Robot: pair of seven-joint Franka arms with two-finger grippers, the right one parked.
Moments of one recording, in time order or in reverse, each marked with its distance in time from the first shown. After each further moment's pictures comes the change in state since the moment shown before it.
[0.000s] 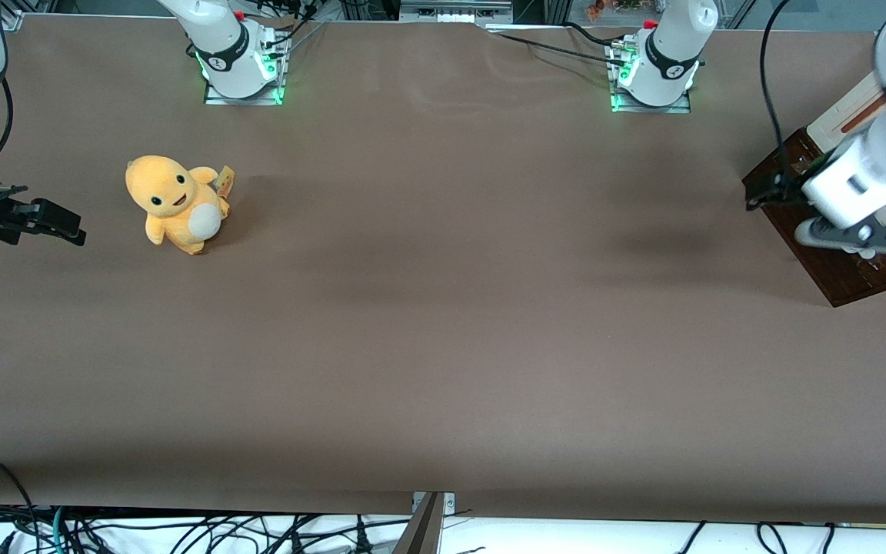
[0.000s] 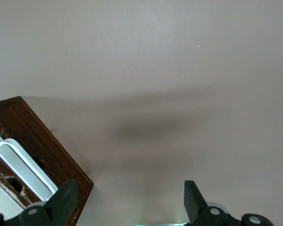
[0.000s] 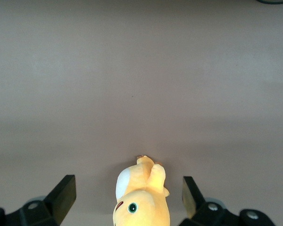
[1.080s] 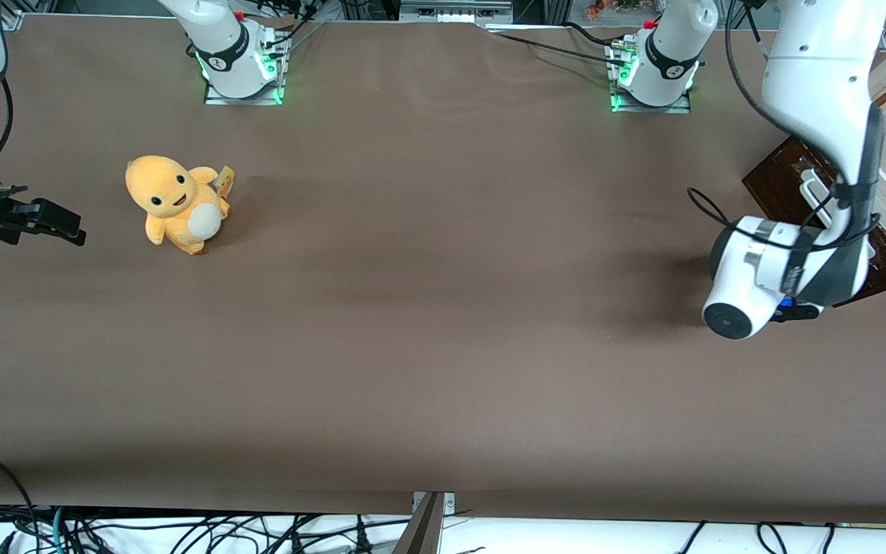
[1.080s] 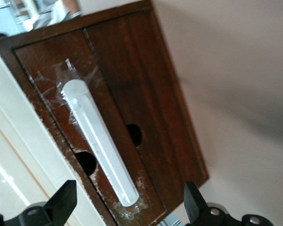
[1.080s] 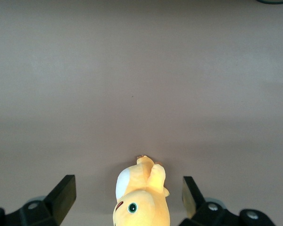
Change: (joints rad) arm -0.018 0.540 -0.003 -0.004 0.686 -0.200 -0.592
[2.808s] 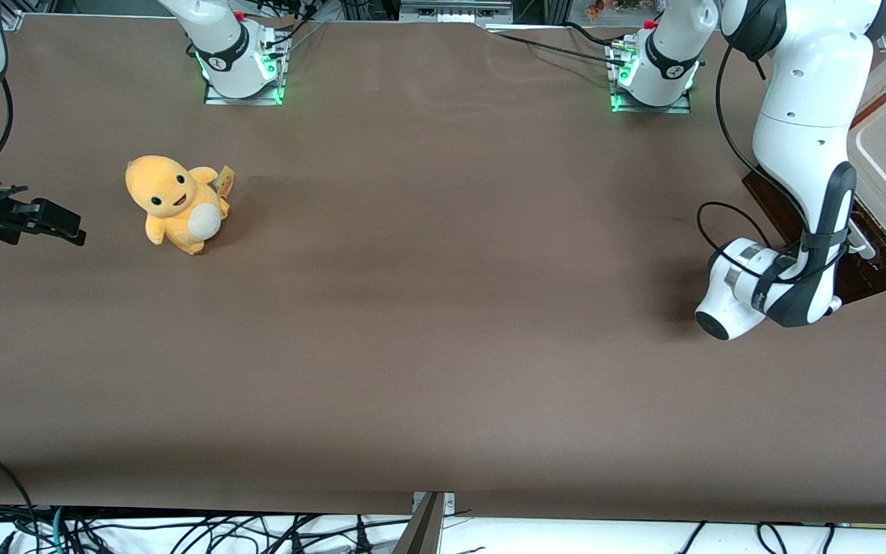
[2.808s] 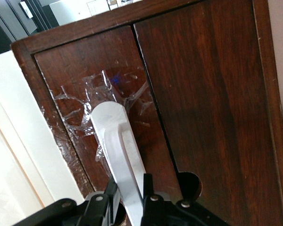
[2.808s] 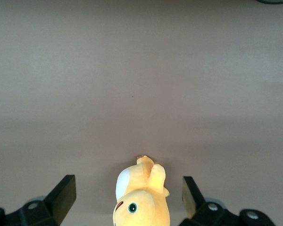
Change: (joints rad) arm 0.065 0.145 0.013 -0.020 0.283 -0.075 -0.147
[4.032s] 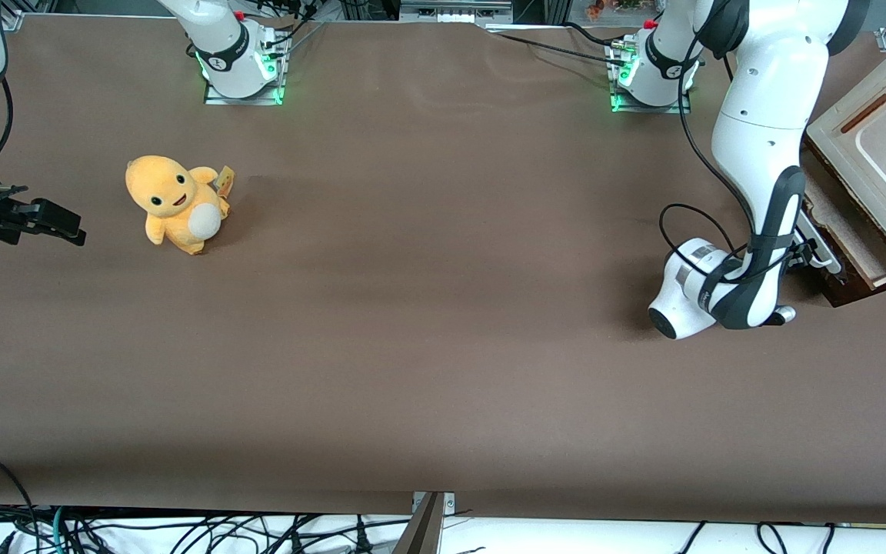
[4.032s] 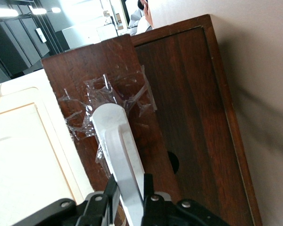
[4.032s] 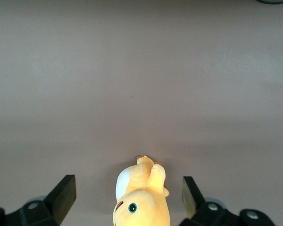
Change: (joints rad) arm -0.133 0.025 -0.003 0.039 -0.026 -0.016 -0.001
